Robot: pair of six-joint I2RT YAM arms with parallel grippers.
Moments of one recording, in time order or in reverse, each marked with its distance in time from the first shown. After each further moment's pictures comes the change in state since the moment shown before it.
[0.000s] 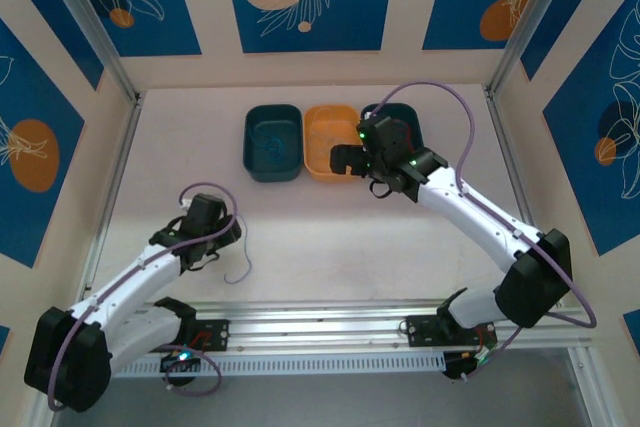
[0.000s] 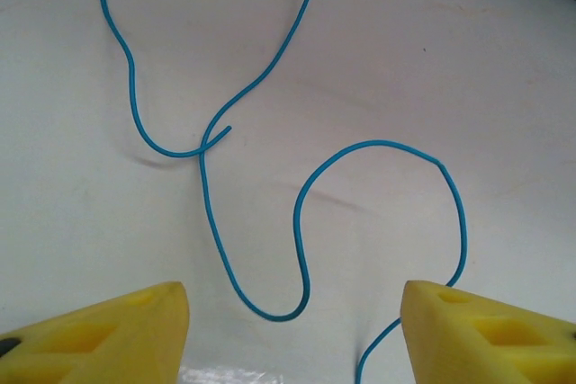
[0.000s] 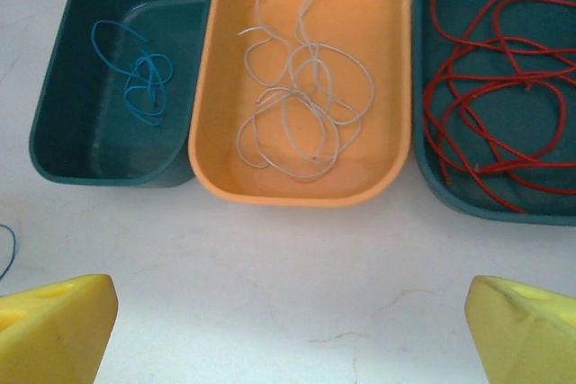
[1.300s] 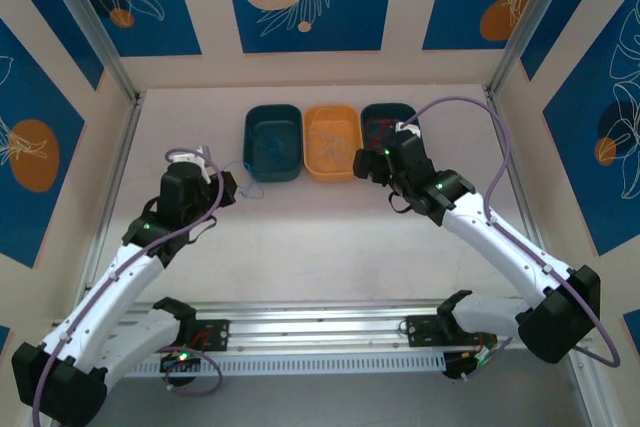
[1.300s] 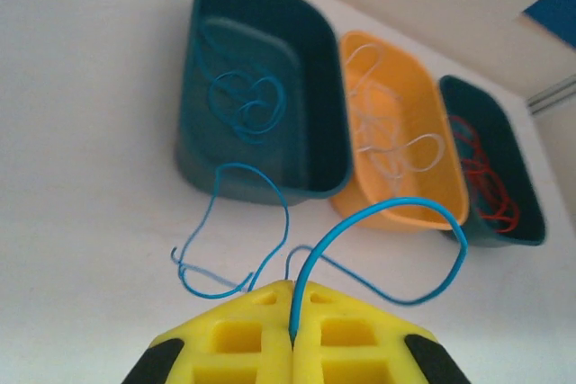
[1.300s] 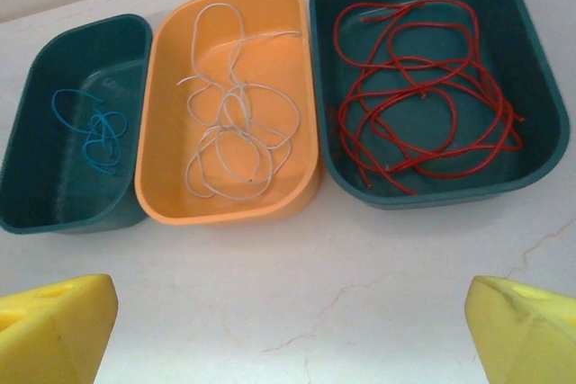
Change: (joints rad) left arm 0.007 -0.123 0.282 0.107 0.160 0.105; right arm -0.040 -0.201 -0.167 0.054 0.088 0.059
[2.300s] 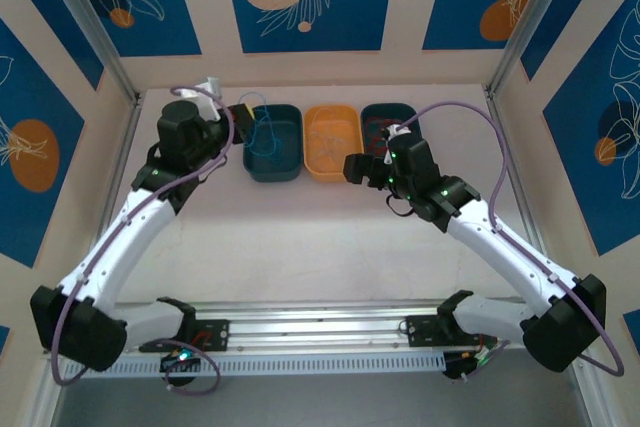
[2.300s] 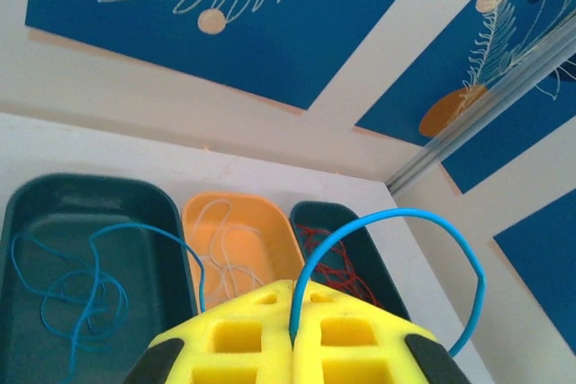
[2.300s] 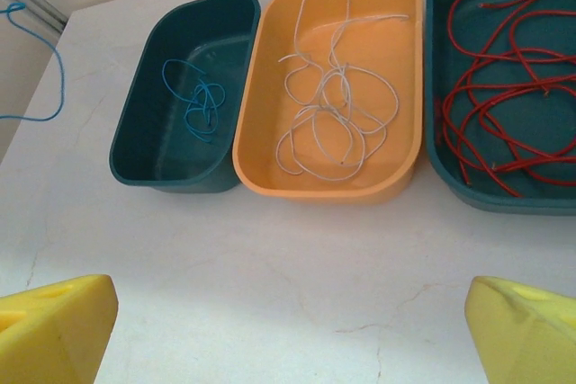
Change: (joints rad) left arm 0.048 0.356 0.379 0.273 0.165 0.095; right arm -0.007 -0.054 -0.045 0.083 -0.190 -0.047
